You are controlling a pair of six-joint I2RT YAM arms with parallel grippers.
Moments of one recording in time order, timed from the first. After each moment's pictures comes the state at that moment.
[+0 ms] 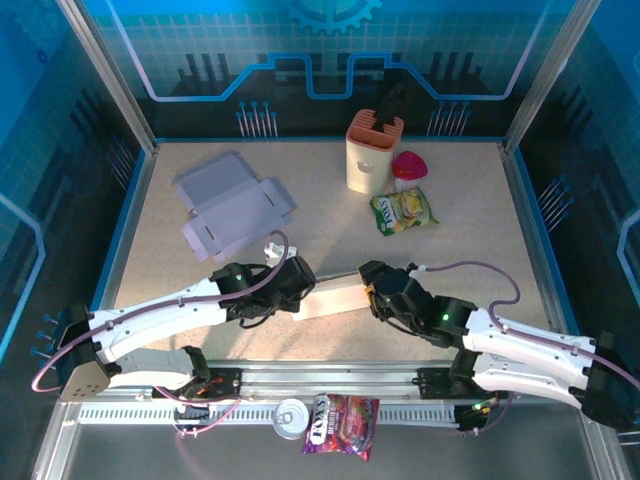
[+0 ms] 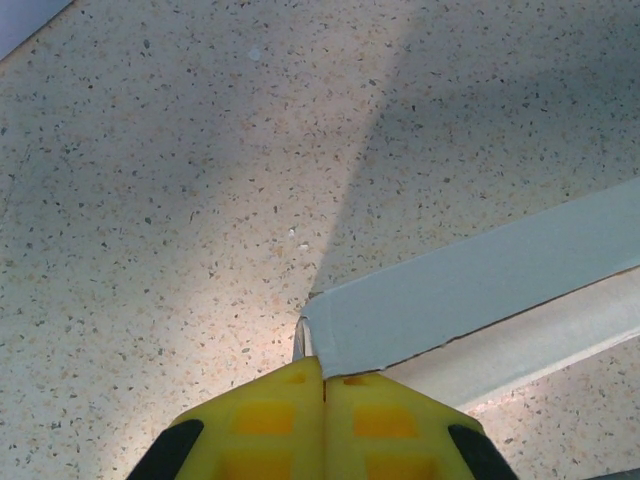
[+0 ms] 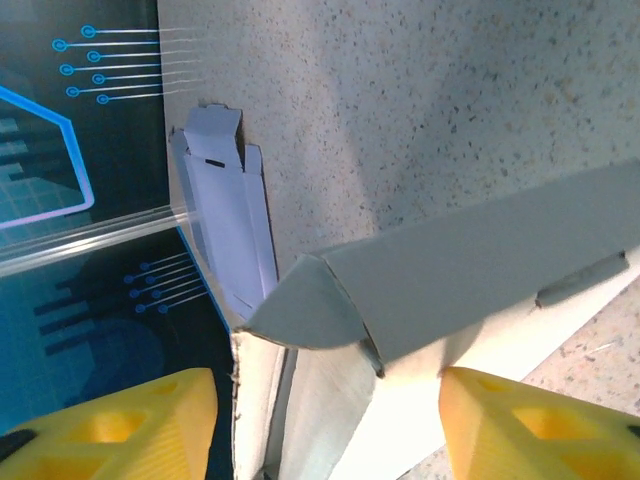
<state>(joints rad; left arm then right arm) -1.03 1.21 0.96 -0.92 -0.36 -0.88 1.01 0.92 0.52 -0.23 0.37 1.91</state>
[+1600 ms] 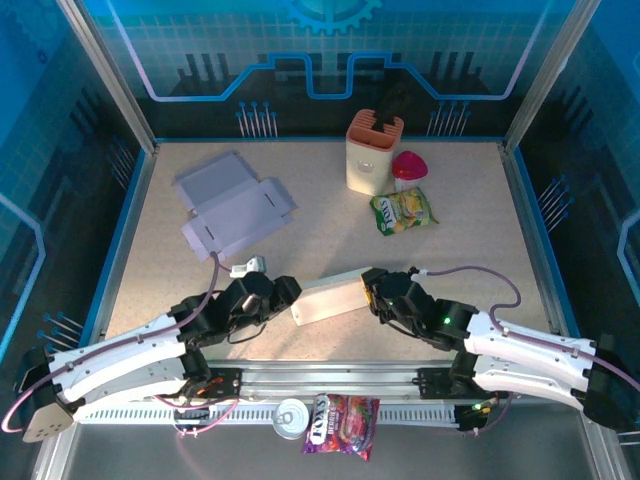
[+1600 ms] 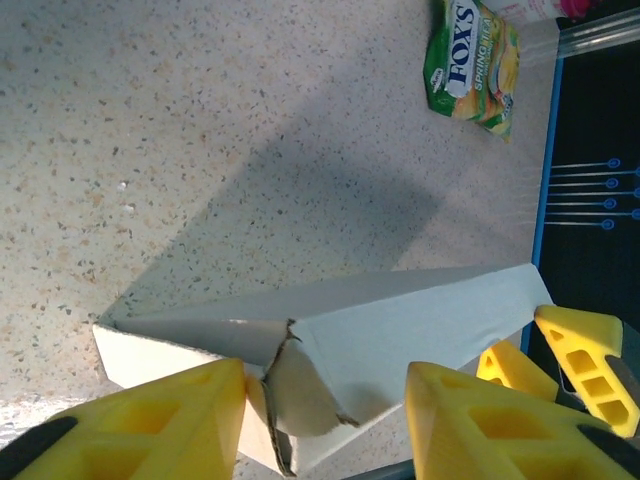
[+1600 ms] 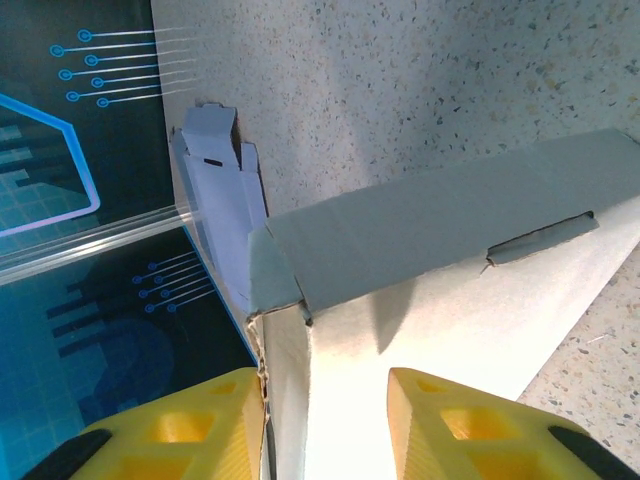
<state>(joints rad) -0.96 0.82 0.54 -0.40 -0.21 -1.40 1.01 0.89 0.47 -0.20 0.36 1.94</state>
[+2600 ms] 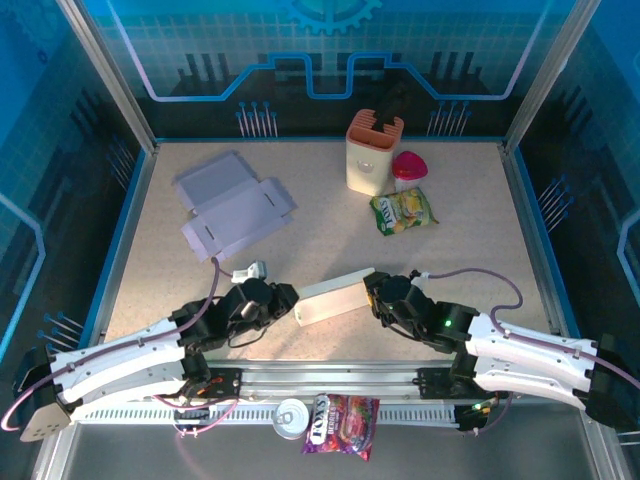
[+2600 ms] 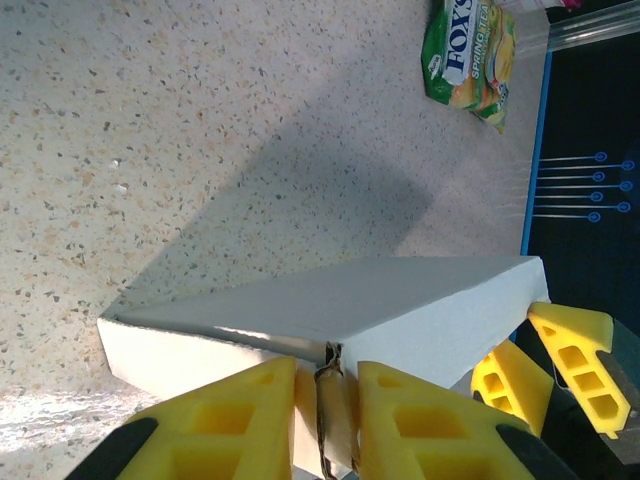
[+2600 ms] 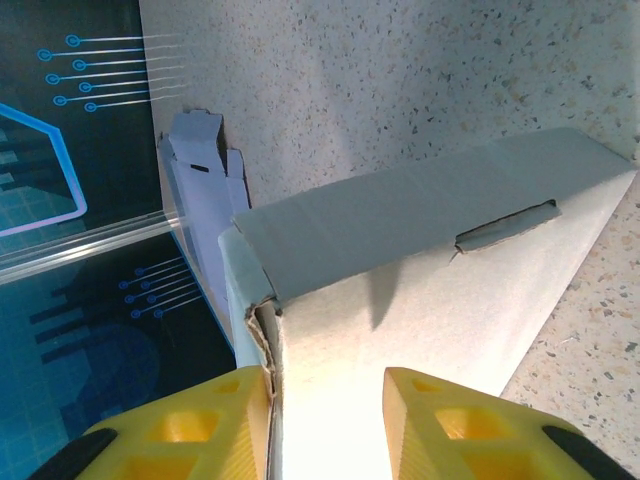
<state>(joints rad) -0.99 0.79 0.47 -0.34 -0.20 -1.43 1.03 0.88 0.46 -0.23 0.39 1.95</state>
